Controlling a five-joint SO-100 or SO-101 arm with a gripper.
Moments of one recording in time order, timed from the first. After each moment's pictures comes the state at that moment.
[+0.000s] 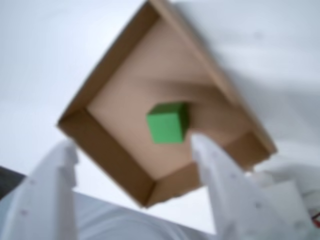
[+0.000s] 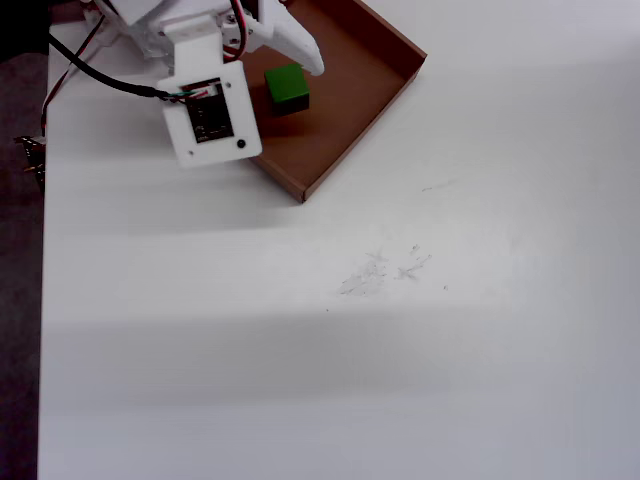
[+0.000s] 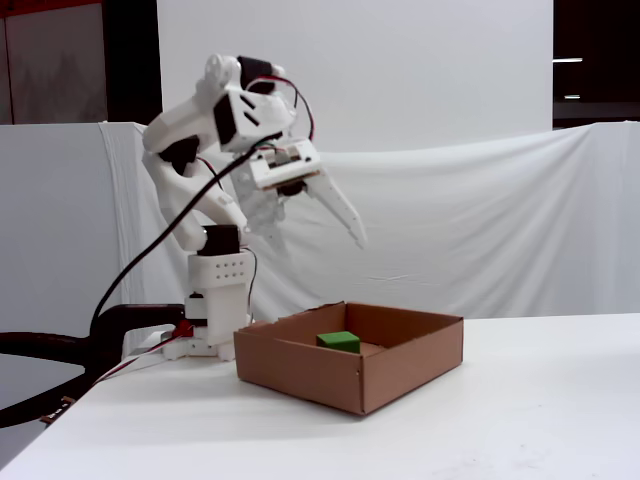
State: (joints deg) arm -43.6 138.3 123.8 72.3 -34.8
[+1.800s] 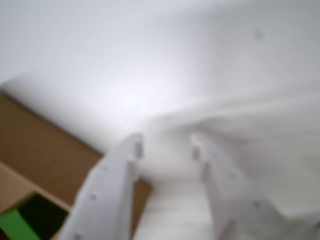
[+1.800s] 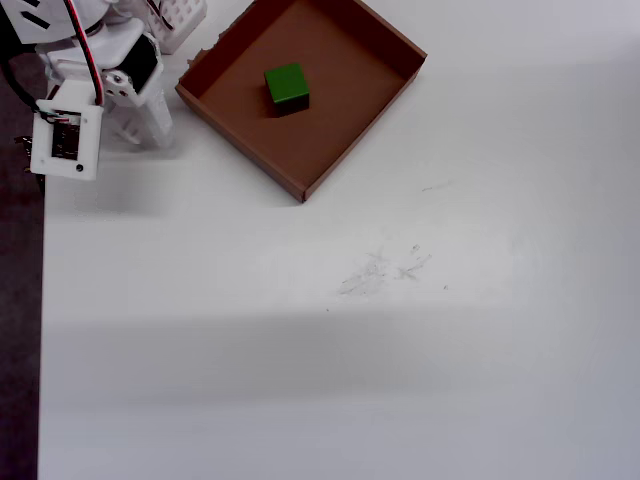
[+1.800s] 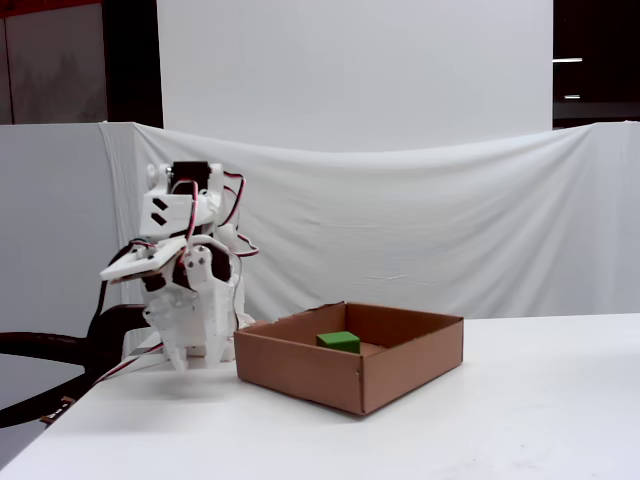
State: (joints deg) arm -8.1 182.5 170.6 70.0 -52.7
